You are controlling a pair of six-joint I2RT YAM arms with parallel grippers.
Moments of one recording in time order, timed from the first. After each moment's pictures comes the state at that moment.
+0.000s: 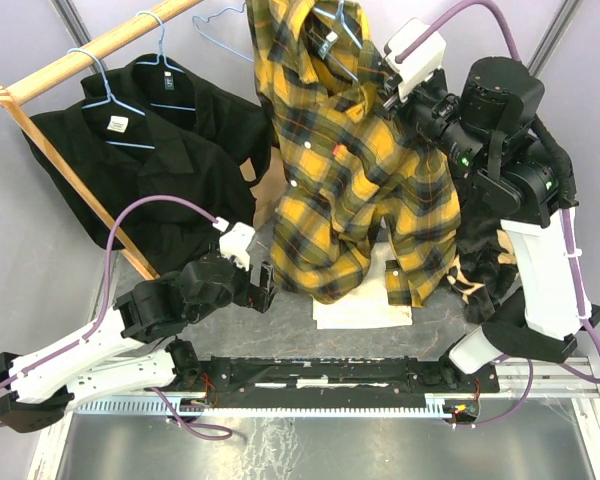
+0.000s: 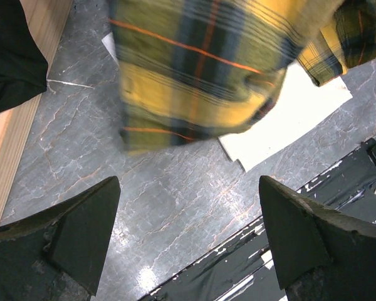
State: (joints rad) left arm -1.08 0.73 0.89 -0.73 -0.39 -0.43; right arm 0.69 1.56 2.46 -0.97 0.13 -0.43
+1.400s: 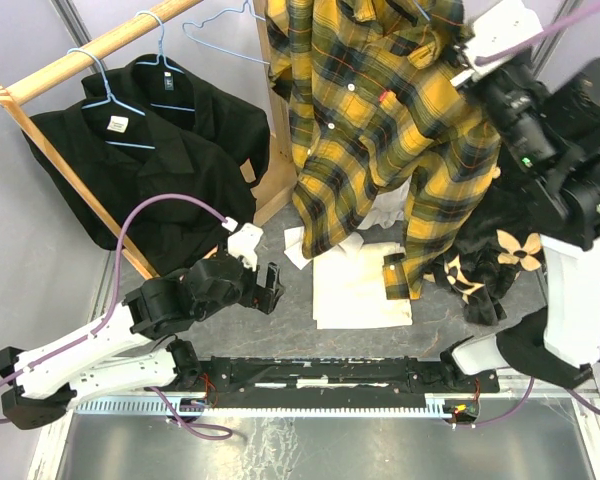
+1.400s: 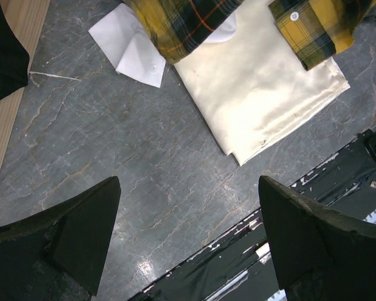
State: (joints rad) left arm -1.08 0.77 0.89 -0.72 -0.36 -0.44; right arm 0.49 1.46 2.39 -0.65 0.06 -0.67
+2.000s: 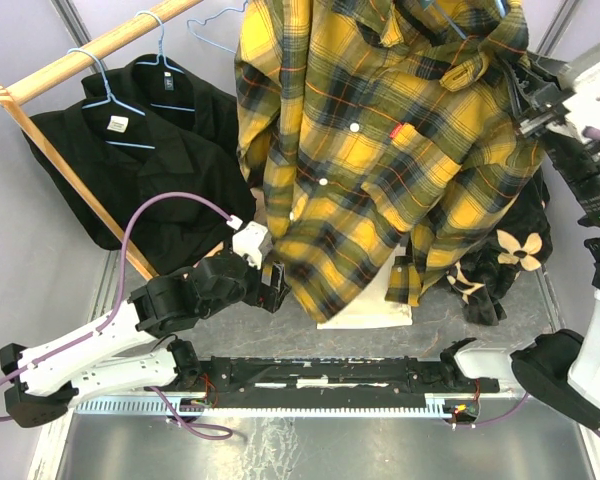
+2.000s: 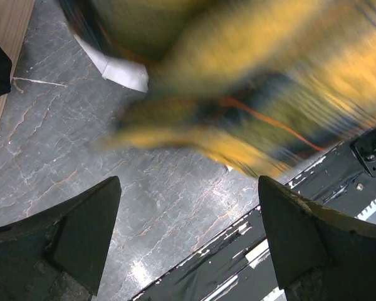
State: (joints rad) left arm -1.08 0.80 0.89 -0.68 -0.33 -0.45; right arm 0.49 1.29 2.44 -0.71 -0.09 -0.61
